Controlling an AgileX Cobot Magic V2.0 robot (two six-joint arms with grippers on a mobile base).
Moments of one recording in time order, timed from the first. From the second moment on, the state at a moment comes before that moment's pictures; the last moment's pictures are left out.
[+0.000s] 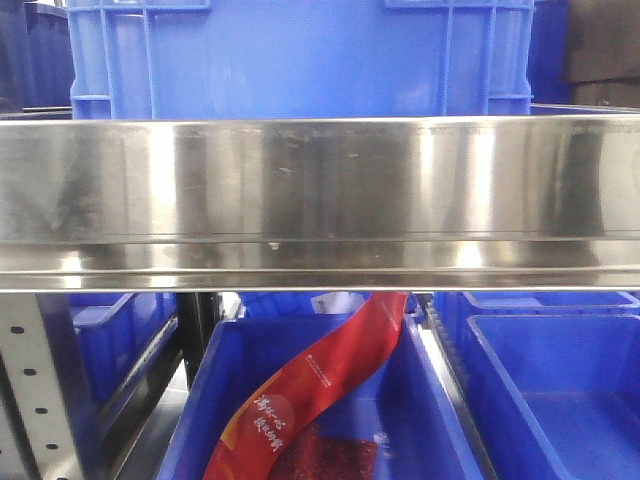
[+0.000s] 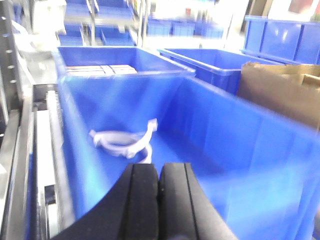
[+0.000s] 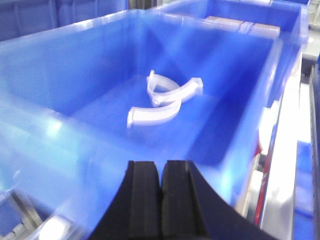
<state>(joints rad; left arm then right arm) -0.42 0.86 -0.84 0.03 0.15 -0.13 0.52 0.98 -0.95 0.01 0.32 0.03</state>
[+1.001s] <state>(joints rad) -0.32 0.33 -0.45 0.03 0.02 -0.13 0.42 0.46 -0.59 0.01 0.18 0.04</state>
